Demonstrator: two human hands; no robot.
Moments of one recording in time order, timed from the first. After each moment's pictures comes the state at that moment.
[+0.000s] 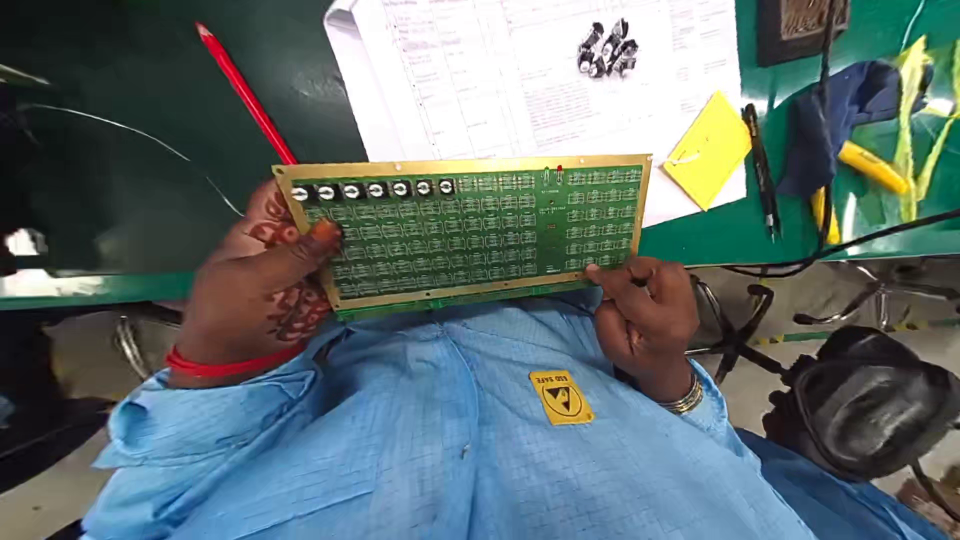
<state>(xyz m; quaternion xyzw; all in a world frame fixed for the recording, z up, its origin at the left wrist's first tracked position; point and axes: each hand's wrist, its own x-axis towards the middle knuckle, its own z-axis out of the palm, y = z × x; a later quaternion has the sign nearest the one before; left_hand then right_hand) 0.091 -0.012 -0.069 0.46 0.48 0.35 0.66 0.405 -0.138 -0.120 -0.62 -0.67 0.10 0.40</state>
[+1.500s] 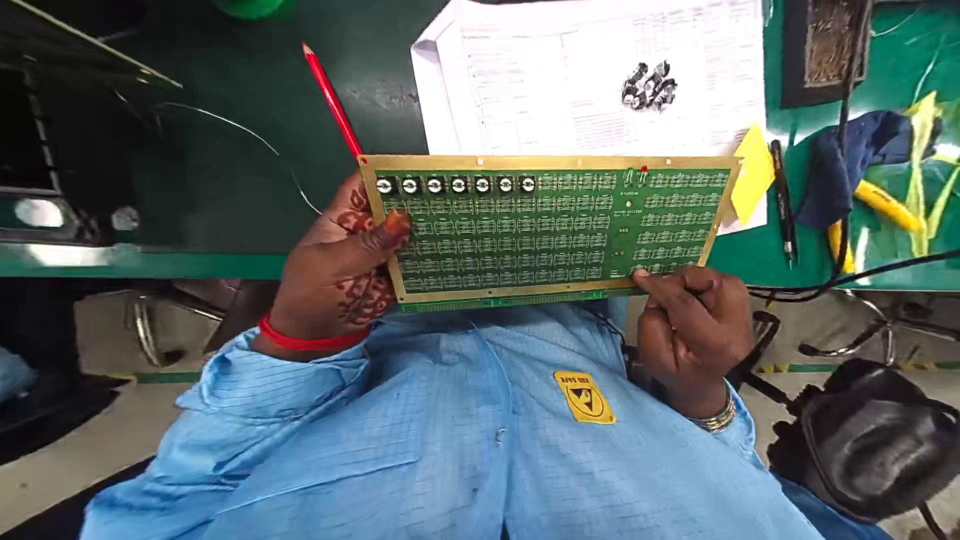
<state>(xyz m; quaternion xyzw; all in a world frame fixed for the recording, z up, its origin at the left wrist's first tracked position) 0.101 -0.011 -0.068 0.42 0.36 0.41 0.72 0.410 -0.129 -0.104 -0.61 -0.68 0.05 0.41</state>
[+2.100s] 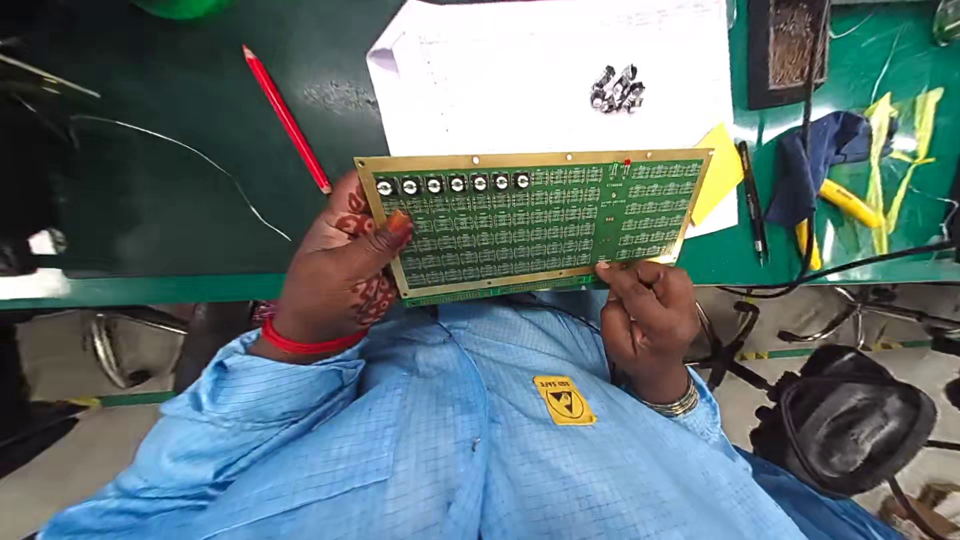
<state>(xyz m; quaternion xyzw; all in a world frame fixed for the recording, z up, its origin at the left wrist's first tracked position) 0.127 -0.004 -0.079 0.47 0.38 0.40 0.69 0.405 -0.123 -0.120 -0.63 -0.66 0.07 0.40</state>
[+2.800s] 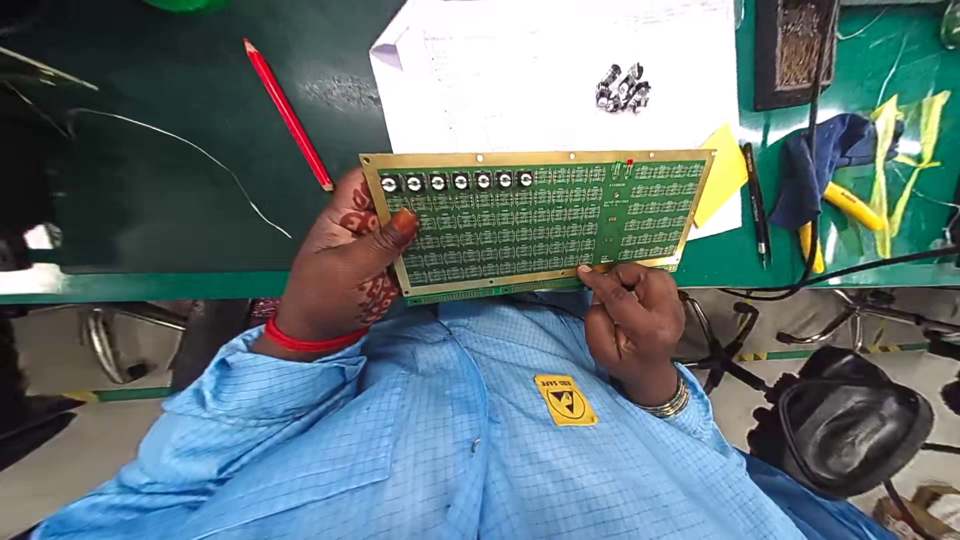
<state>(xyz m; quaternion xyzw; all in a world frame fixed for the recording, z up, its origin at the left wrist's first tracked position) 0.126 -0.002 -0.082 0.48 0.37 0.39 0.69 0.390 -0.119 -0.118 -0.61 -0.68 0.09 0.40</state>
